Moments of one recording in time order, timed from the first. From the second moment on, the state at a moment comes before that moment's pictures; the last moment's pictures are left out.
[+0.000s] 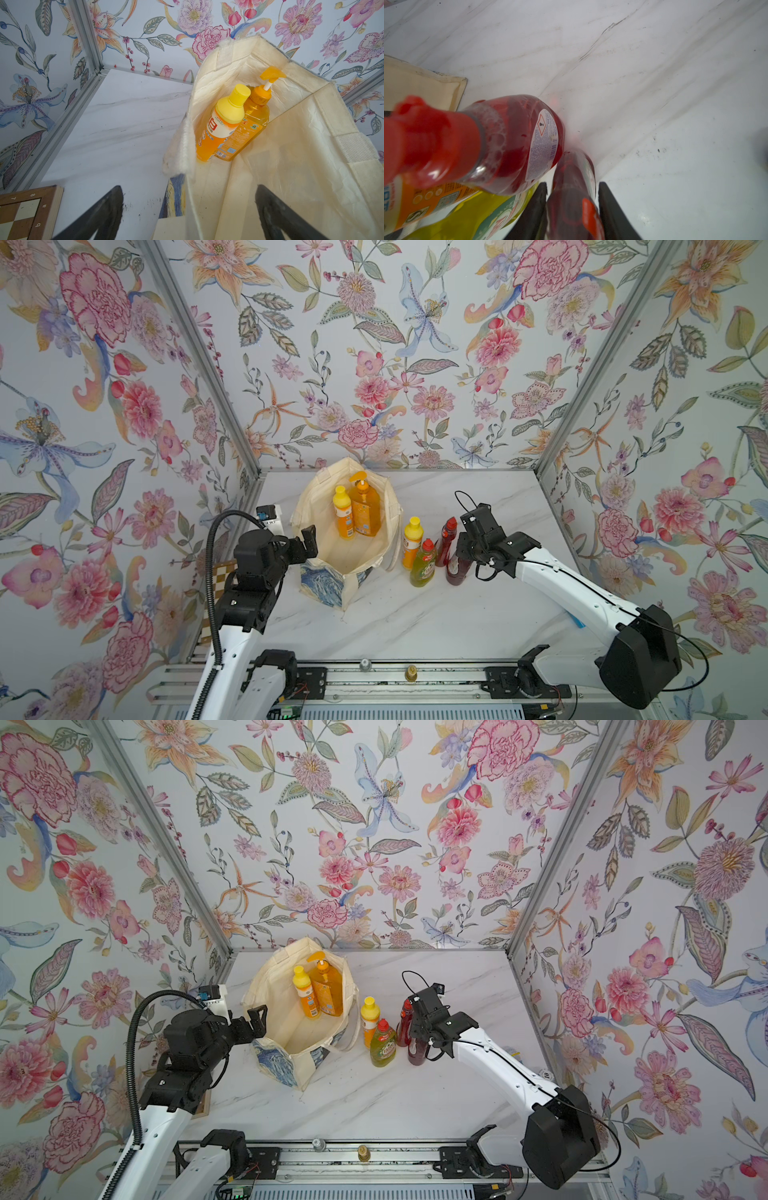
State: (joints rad) left arm -0.10 0.72 0.77 -0.44 0.03 -0.24; right arm 0.56 1.32 1.01 -0.67 0.28 0.64
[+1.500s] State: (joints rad) left arm -0.10 0.71 0.74 -0.44 0.08 -0.25; right arm 0.82 1.47 2.04 -1.42 0.38 0.58
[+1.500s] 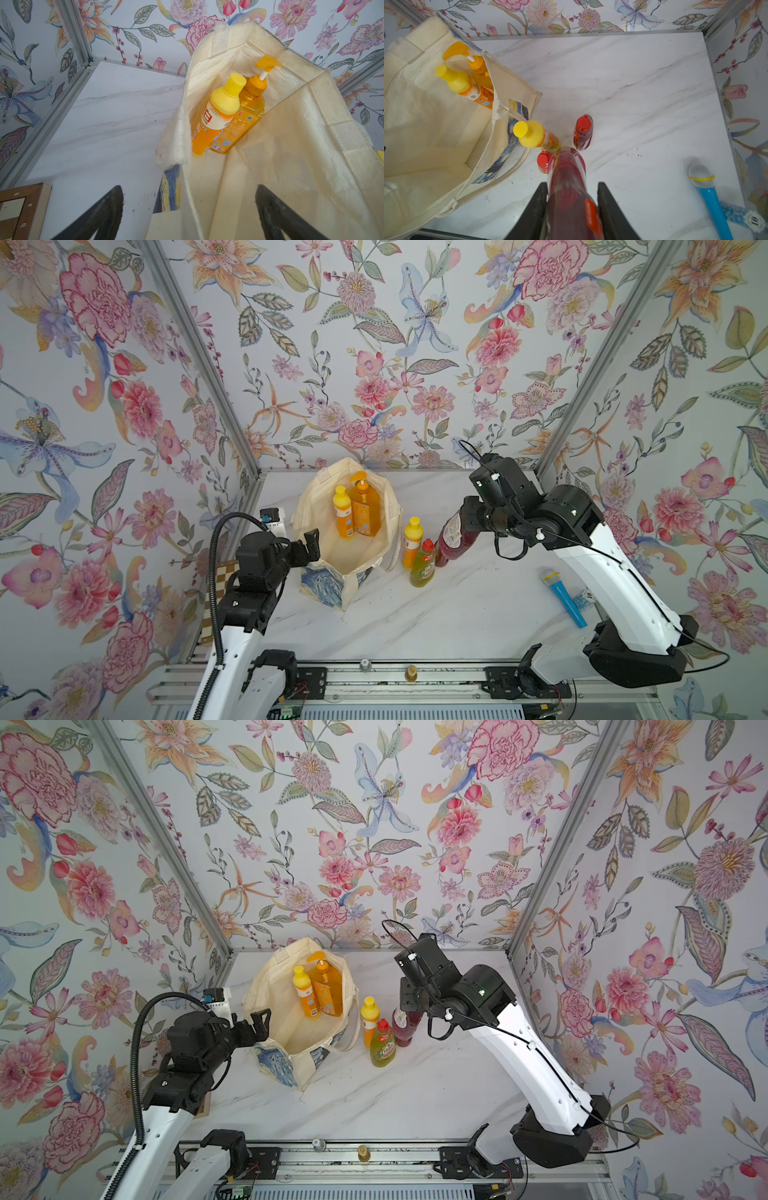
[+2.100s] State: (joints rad) left arm -0.10 0.70 0.70 -0.44 0.16 -0.30; right arm 0.91 1.86 2.63 -1.38 0.26 0.35
